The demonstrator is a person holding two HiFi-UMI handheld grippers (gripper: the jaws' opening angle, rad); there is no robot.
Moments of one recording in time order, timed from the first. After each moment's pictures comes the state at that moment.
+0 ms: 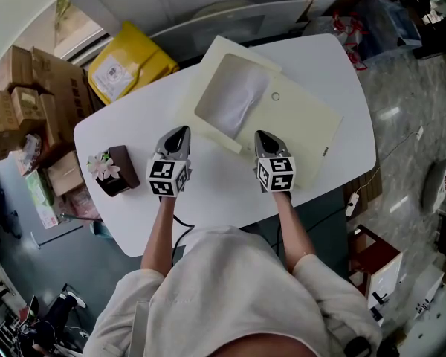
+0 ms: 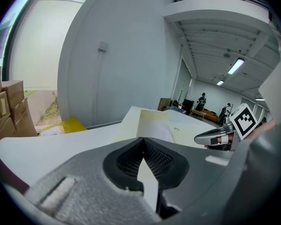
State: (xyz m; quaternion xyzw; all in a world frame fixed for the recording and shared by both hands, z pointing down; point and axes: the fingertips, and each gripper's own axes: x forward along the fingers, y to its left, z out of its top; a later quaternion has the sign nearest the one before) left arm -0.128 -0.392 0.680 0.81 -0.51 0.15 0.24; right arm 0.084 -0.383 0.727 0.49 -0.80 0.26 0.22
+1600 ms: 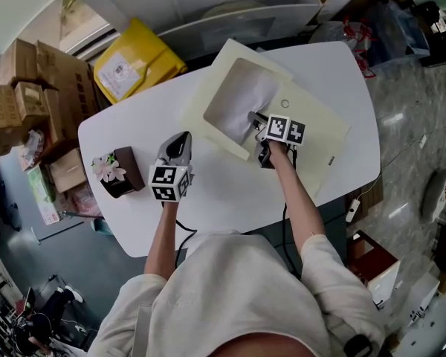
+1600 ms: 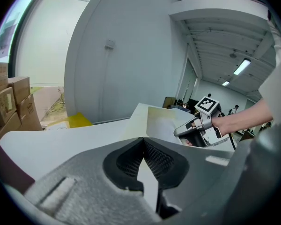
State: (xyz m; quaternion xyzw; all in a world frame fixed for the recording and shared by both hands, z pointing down) left arm -0.150 -0.389 0.694 0.79 -0.53 0.16 0.25; right arm 0.050 -0.466 0.778 0.43 -0.70 0.55 0.15
